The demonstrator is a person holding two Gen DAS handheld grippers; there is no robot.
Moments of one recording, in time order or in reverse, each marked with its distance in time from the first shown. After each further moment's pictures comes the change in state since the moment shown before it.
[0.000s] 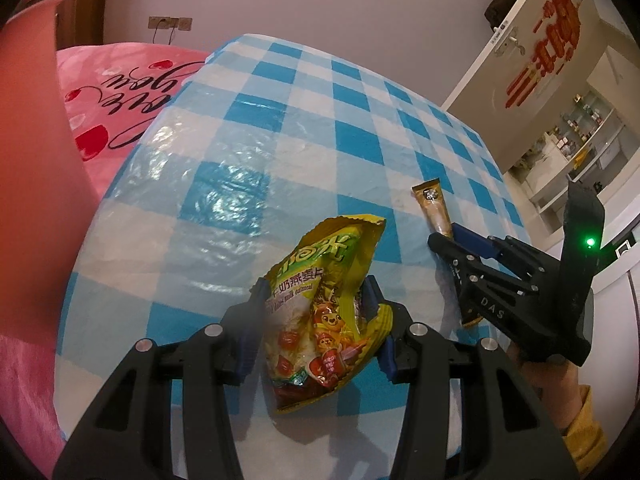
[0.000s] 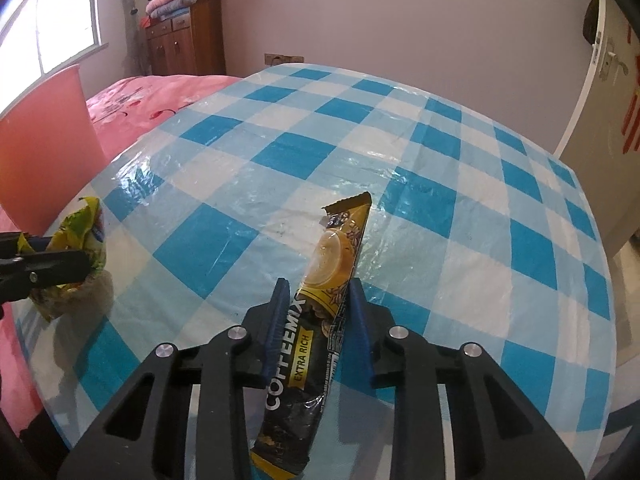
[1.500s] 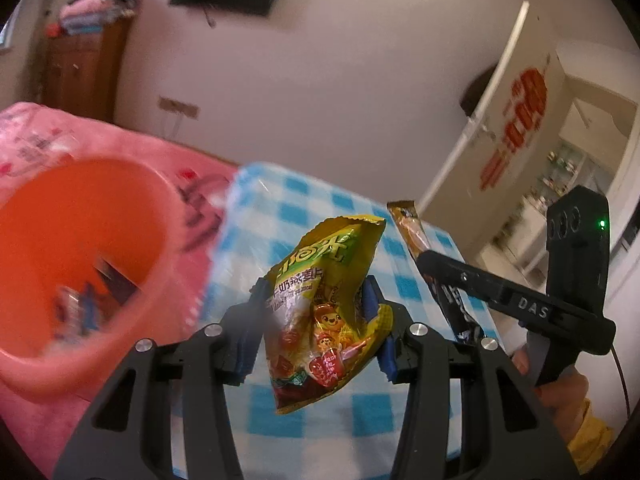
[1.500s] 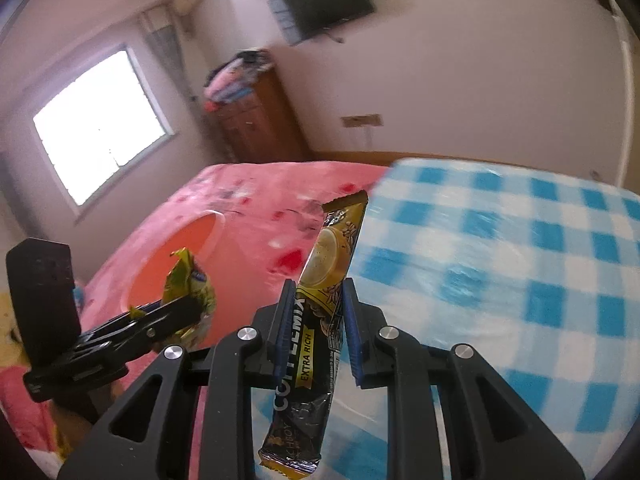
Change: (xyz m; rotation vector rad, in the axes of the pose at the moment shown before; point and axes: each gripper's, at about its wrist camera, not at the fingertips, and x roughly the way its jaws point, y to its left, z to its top) left arm -0.143 0.043 0.043 0.002 -0.360 -0.040; right arm -0.103 0.078 0.118 0.164 -0.184 0.422
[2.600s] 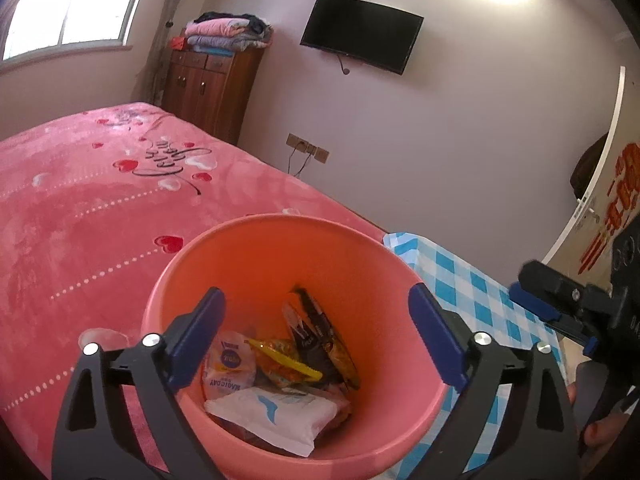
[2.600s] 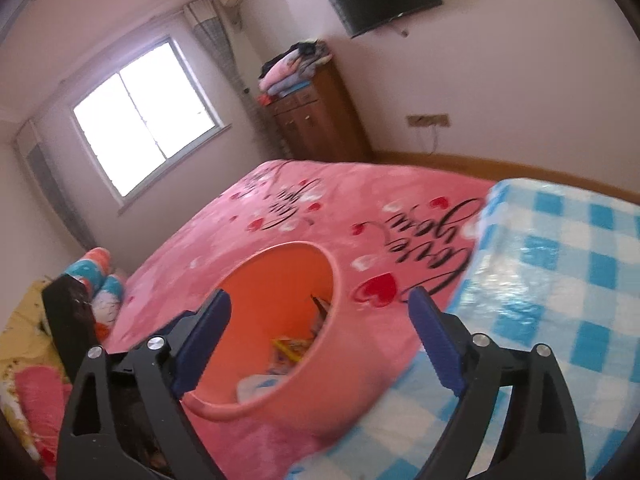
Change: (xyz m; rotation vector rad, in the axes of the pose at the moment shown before) left arm -0.050 0.111 0.026 -0.178 -0.174 0.384; right arm 0.082 0.089 0.044 -0.037 0.006 0.149
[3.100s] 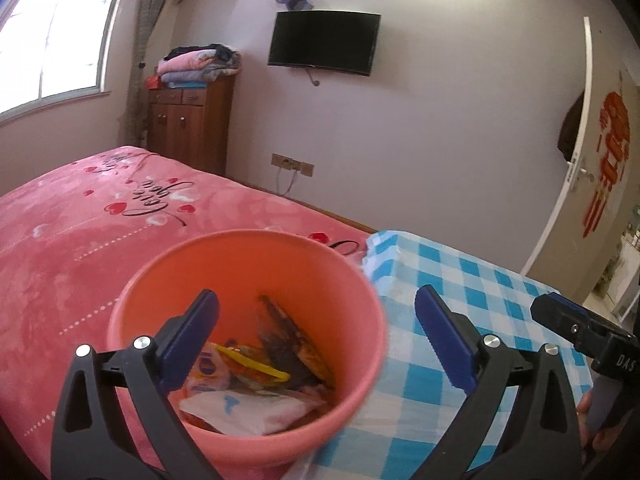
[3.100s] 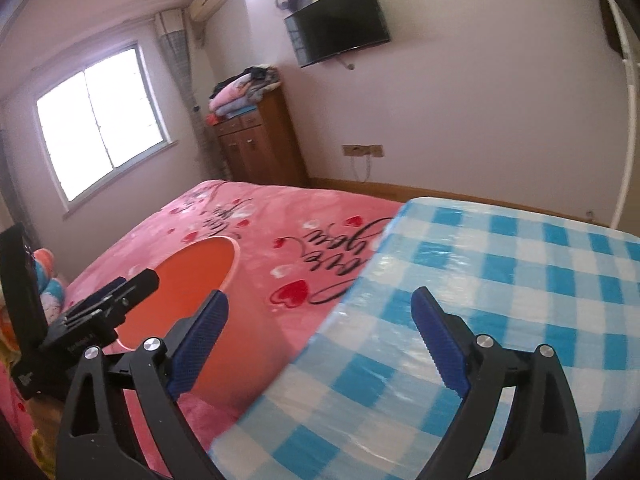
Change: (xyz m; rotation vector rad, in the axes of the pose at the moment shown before) left arm -0.011 -0.067 -0.017 0.162 -0.049 0.008; right arm -0.070 -0.043 -0.043 -0.039 -0.104 -0.249
